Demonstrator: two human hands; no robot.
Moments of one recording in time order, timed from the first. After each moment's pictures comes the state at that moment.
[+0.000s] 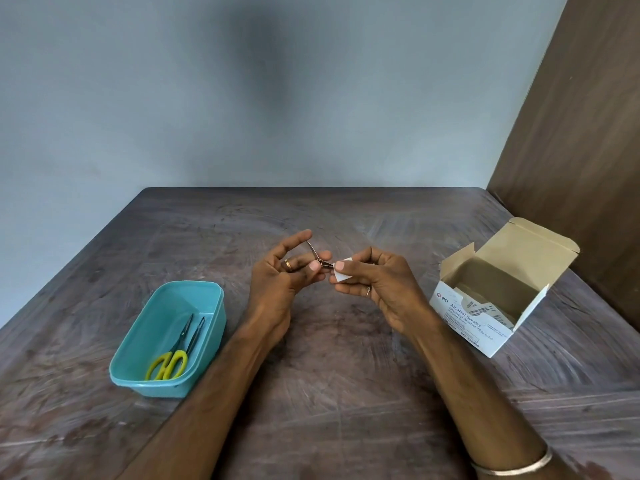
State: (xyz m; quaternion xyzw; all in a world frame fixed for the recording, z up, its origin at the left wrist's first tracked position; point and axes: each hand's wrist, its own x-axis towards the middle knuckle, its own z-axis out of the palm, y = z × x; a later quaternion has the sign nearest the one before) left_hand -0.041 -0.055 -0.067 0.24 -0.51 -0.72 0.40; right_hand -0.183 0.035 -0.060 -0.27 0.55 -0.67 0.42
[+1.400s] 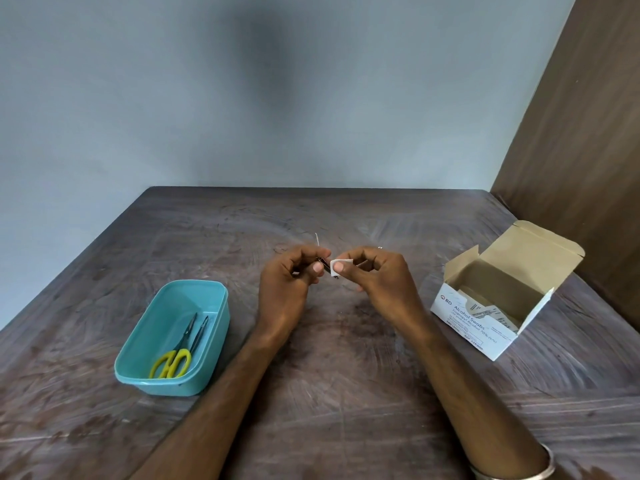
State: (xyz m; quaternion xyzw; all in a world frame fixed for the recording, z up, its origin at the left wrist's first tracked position) left_hand -0.044 -0.055 -0.077 0.27 -0.70 -0.48 0.45; right_hand -0.185 0.029 -0.073 -0.44 0.66 -0.58 0.20
